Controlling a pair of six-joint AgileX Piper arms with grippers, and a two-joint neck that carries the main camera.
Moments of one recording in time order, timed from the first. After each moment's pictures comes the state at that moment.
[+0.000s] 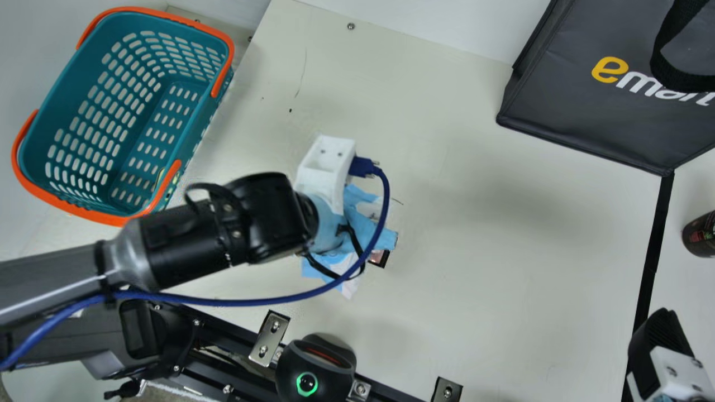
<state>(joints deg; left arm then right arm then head) -51.1 84.1 -64.4 6.1 59.4 -58.4 0.6 42.7 -69.7 -0.7 69.6 0.0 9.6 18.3</state>
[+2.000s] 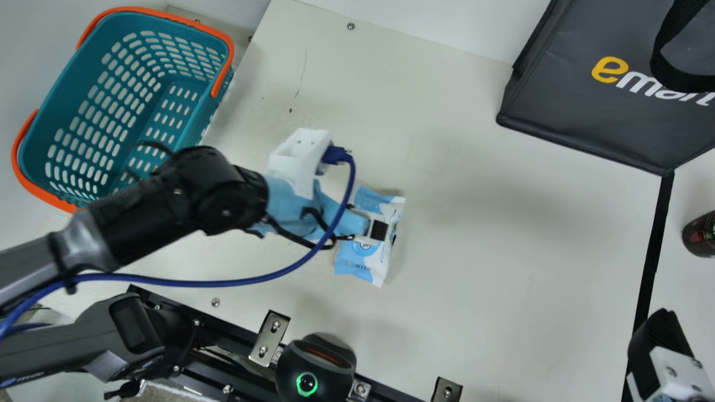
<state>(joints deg) -33.2 73.5 -53.5 -17.3 50.7 -26.9 0.6 42.7 -69.7 -0.7 69.6 0.0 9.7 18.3</state>
